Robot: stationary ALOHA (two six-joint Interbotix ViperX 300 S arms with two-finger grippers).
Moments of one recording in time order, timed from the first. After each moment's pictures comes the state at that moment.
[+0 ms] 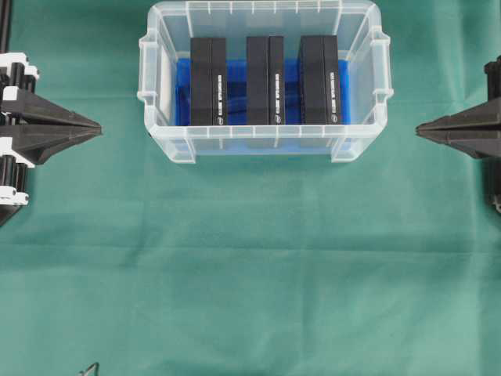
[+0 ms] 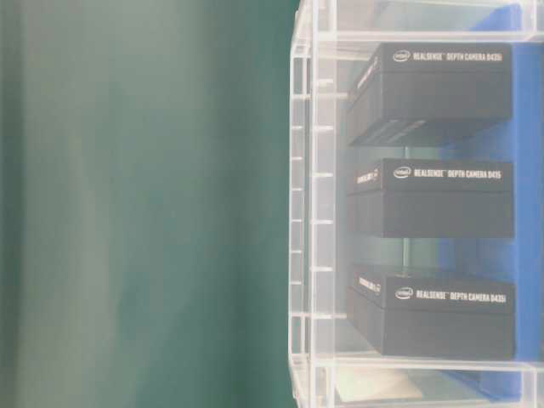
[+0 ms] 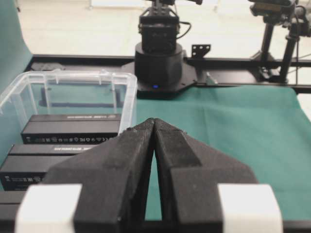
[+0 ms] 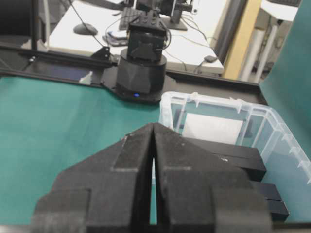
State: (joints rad) left arm 0.00 -0.96 1.17 0.00 -0.29 0.00; right arm 0.00 -0.96 1.17 0.00 -0.29 0.00
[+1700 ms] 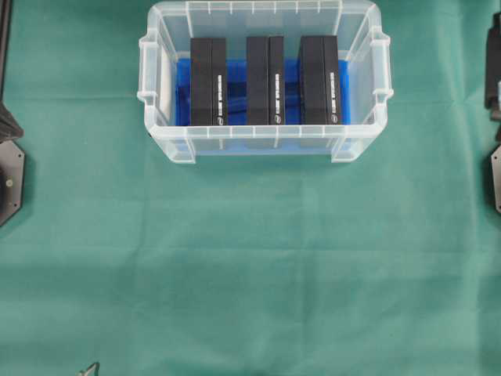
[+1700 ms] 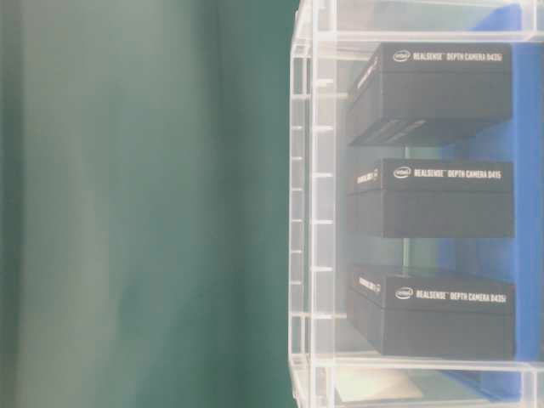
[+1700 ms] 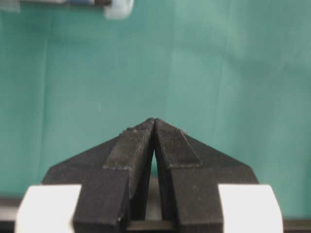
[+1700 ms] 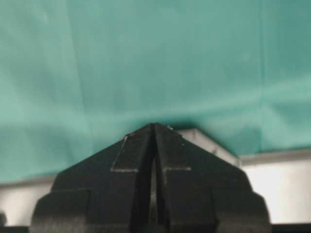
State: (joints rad) left arm -0.01 -0.77 0.46 0.02 1.39 -0.16; right arm 0.00 -0.64 0.40 0.00 1.56 0.29
